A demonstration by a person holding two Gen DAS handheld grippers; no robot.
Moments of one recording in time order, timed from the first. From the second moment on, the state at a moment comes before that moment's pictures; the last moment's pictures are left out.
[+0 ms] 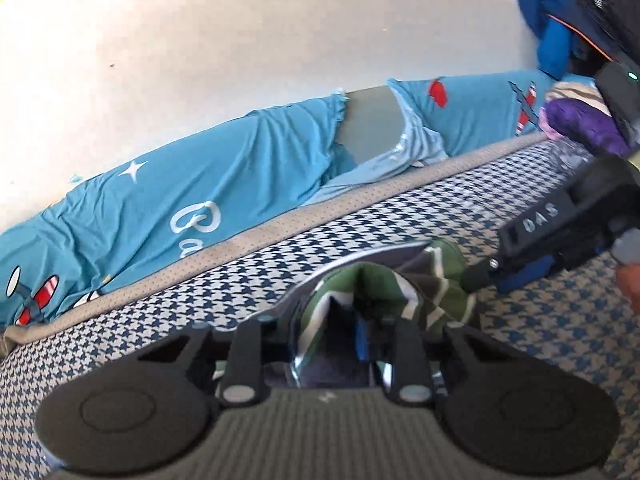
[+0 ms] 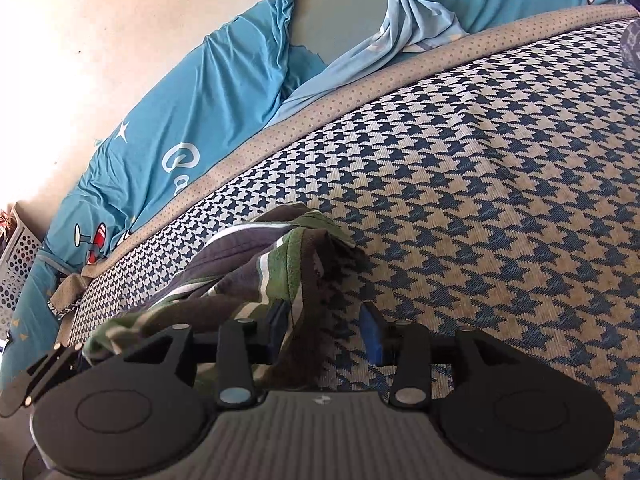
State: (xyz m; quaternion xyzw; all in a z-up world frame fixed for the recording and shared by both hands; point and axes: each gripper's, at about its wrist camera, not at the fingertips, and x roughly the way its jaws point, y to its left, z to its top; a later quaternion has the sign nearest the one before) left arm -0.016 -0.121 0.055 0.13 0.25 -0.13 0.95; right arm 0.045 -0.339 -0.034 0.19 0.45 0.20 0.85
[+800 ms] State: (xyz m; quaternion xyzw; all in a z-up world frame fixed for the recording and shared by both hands) left arm 0.032 -0.009 0.053 -0.11 0.34 -0.01 0.93; right arm 0.051 -0.285 -0.045 0.16 0.47 0.23 0.84
